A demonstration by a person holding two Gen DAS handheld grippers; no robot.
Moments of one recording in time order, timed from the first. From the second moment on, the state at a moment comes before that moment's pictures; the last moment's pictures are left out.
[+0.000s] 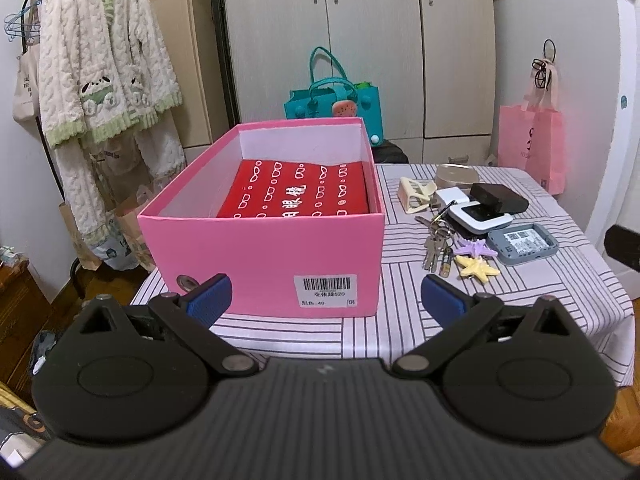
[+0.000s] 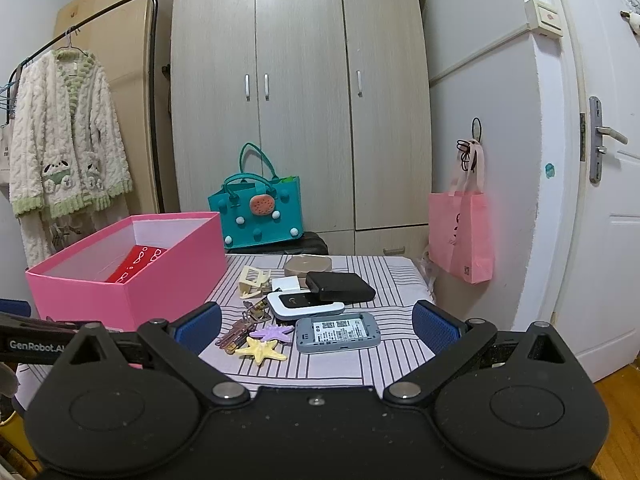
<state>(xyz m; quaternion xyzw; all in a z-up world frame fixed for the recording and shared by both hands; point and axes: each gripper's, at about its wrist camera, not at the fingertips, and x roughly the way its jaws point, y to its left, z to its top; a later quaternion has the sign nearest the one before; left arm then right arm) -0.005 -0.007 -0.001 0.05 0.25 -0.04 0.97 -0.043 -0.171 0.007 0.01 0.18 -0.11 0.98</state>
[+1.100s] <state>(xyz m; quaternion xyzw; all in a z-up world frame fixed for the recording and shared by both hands) -0.001 -0.001 -0.005 0.02 0.25 -0.05 0.97 -0.040 -0.170 0.002 0.01 0.18 -0.10 0.98</state>
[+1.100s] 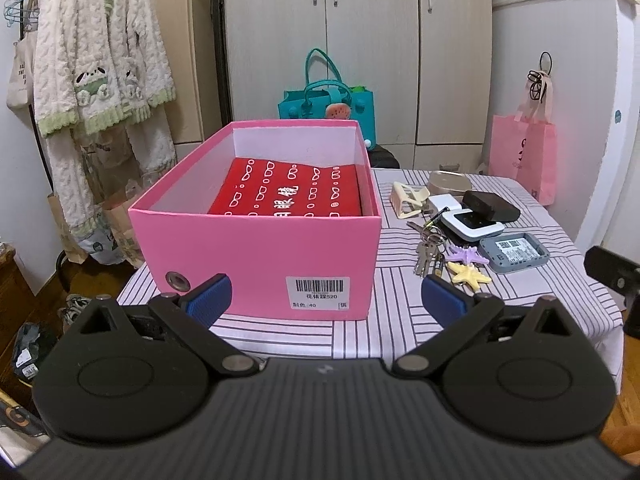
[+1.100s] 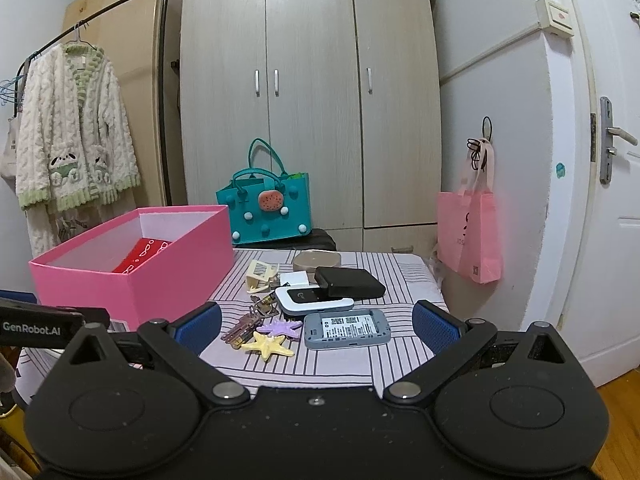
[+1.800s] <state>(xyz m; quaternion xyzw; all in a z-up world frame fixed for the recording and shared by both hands) -0.013 -0.001 0.000 0.03 0.19 -0.04 0.98 -0.037 -0.171 -0.001 0.01 0.18 -0.10 0.98</state>
